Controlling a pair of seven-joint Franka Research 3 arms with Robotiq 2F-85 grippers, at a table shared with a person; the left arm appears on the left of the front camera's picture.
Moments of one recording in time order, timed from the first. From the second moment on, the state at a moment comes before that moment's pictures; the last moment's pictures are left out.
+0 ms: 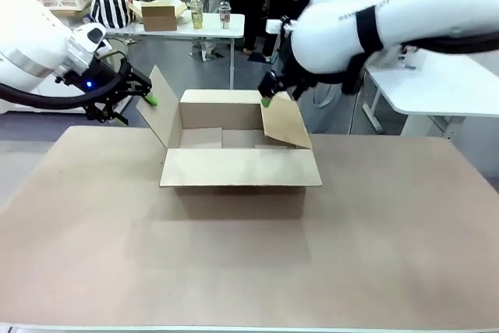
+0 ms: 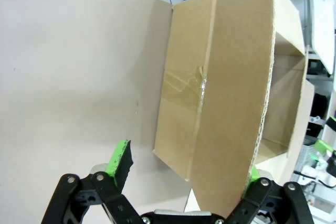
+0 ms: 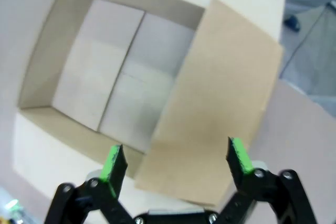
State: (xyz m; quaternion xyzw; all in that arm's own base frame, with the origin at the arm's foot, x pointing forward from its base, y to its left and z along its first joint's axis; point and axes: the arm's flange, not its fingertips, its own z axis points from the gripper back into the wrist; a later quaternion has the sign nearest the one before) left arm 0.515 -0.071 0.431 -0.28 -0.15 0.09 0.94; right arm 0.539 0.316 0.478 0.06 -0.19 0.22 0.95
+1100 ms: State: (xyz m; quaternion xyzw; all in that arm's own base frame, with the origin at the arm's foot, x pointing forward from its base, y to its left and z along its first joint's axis) left arm 0.515 -0.072 0.431 -0.28 -0.15 0.09 0.94; right arm 0.584 0.387 0.421 -0.16 -0.16 0.14 0.96
